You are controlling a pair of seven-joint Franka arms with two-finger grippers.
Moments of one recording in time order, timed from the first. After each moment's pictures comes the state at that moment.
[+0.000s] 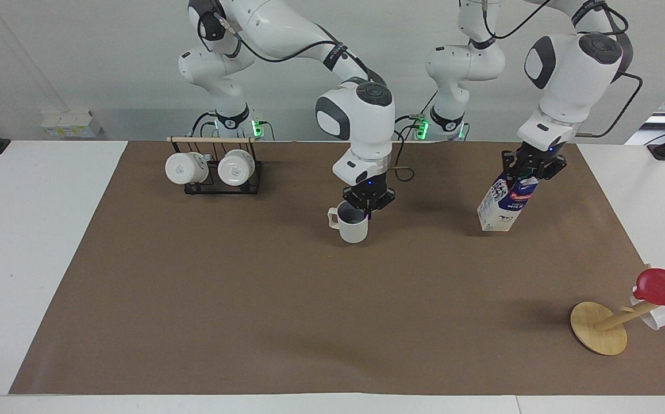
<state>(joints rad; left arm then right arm) -0.10 -0.18 0.03 -2.06 0.02 1.94 0.11 0.61 0.47 0.13 -1.52 -0.15 2.13 0.87</state>
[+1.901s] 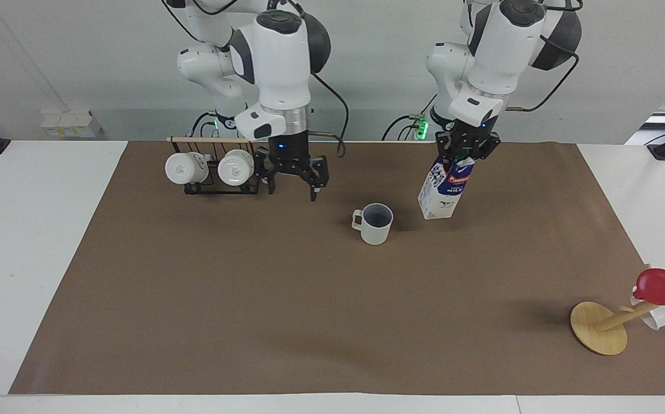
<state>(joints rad) -0.40 -0.14 0.01 -1.93 -0.01 1.87 -0.35 0.29 0.12 0.10 -1.58 -0.13 1.90 0.69</state>
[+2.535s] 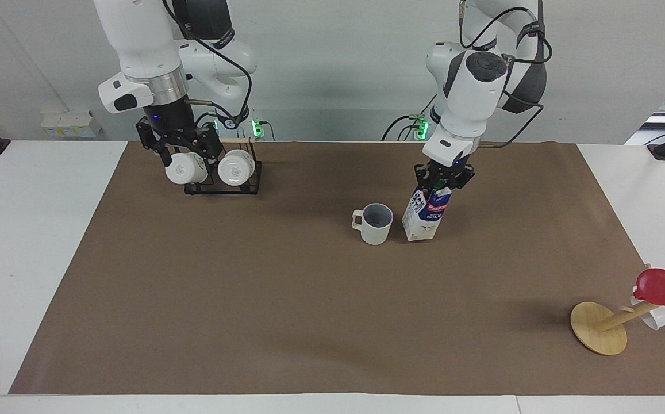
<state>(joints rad) -0.42 -0.04 0.01 -2.02 -0.01 2.04 -0.38 0.03 0.00 0.10 -1.60 -0.03 1.71 0.32</state>
